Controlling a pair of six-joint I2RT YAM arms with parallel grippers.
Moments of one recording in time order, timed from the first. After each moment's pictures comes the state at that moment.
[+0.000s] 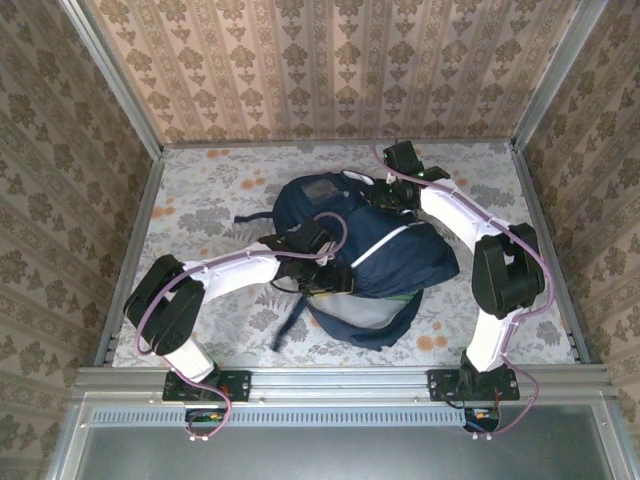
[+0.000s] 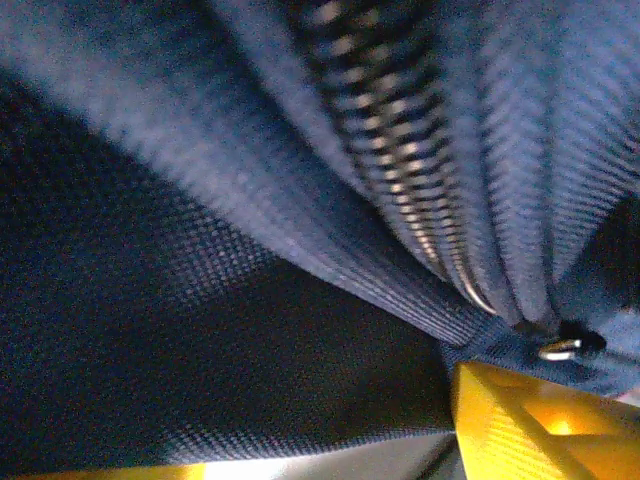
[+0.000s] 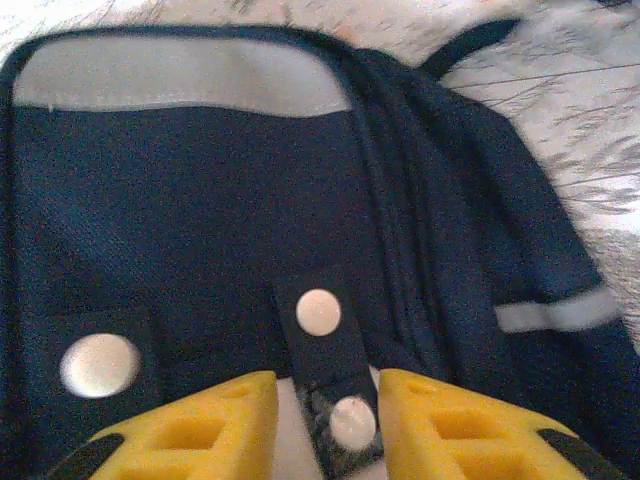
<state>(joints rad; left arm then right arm) -0.87 1.62 1.02 -0.51 0.43 -0.70 0.33 1.81 1.48 -0.63 -0.01 0.42</state>
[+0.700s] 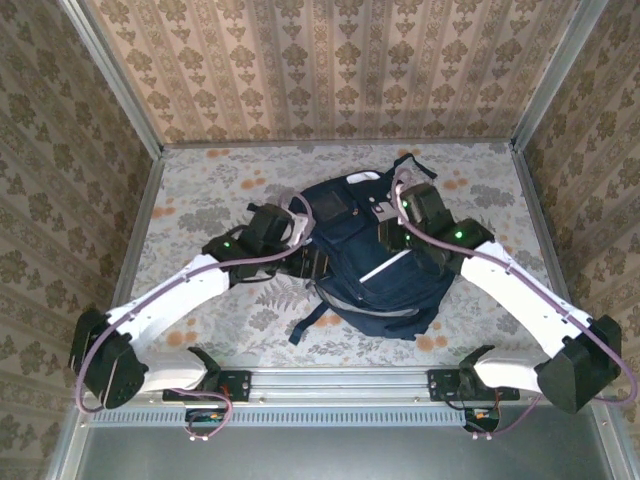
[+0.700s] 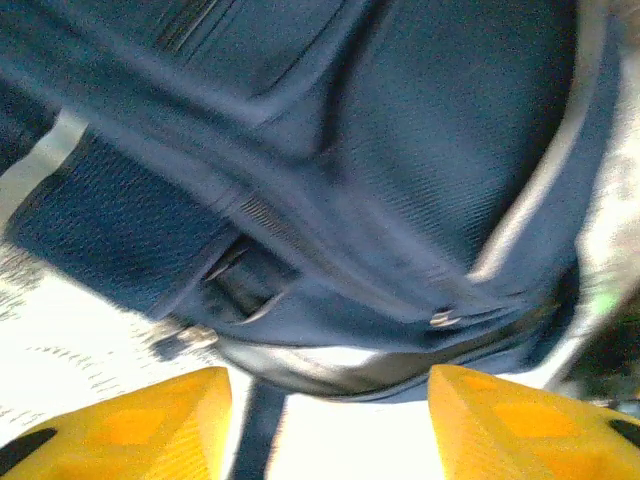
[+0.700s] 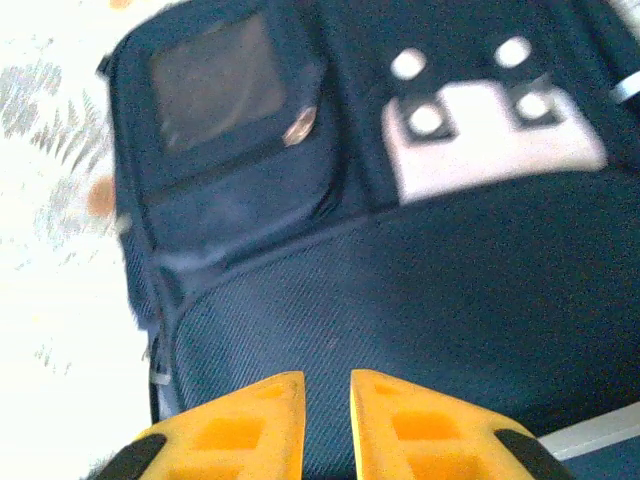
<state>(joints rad) -0.76 1.27 0.94 -0.57 0.25 -0.40 0.52 1.22 1.06 -0.66 0.01 0.37</state>
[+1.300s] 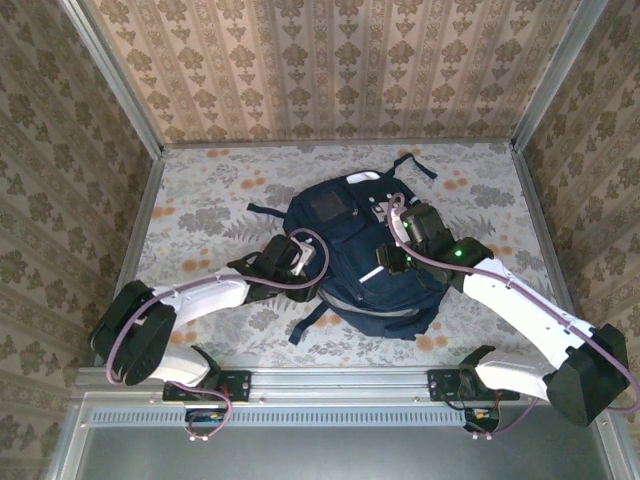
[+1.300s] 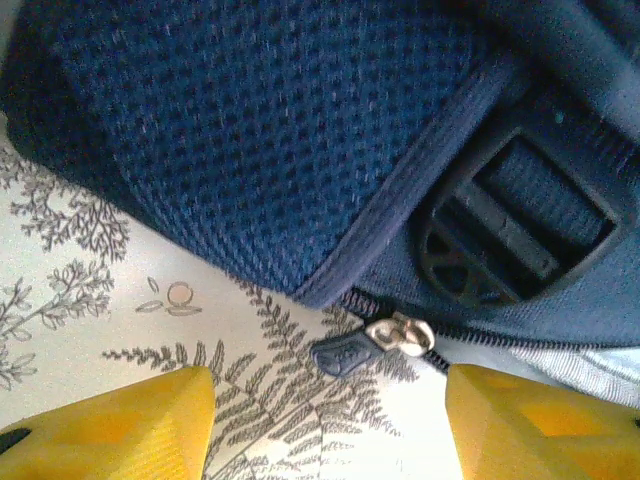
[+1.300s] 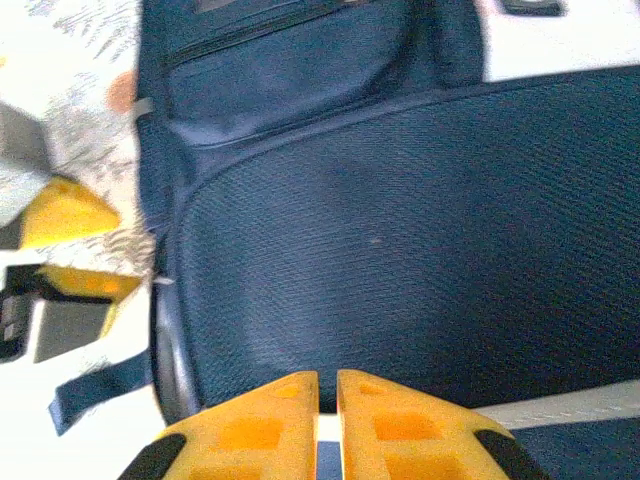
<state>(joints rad) -0.76 1.40 0.68 -0.24 0.09 -0.21 0.54 1.16 0.91 -0.61 -0.04 0.33</state>
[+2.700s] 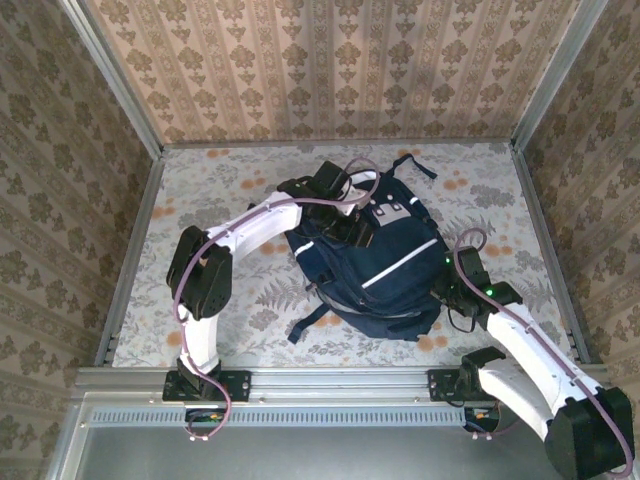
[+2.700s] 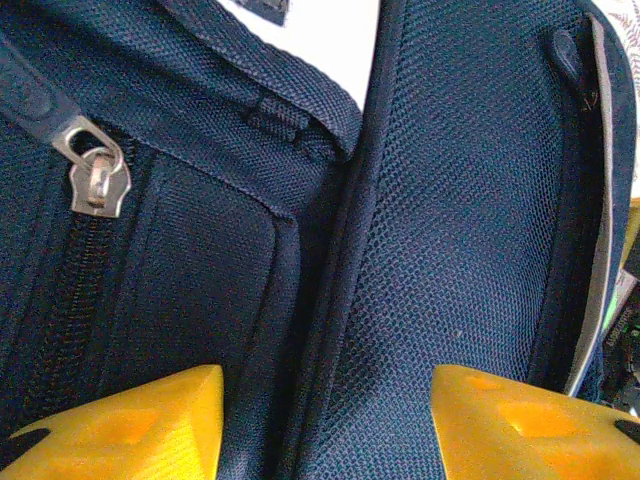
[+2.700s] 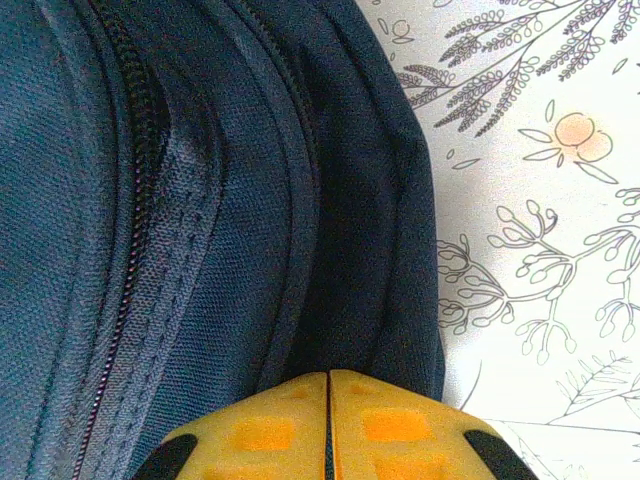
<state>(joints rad) -0.77 1.94 1.62 -0.75 0.47 -0.21 0.24 0.86 0.49 -0.66 0.07 0.88</state>
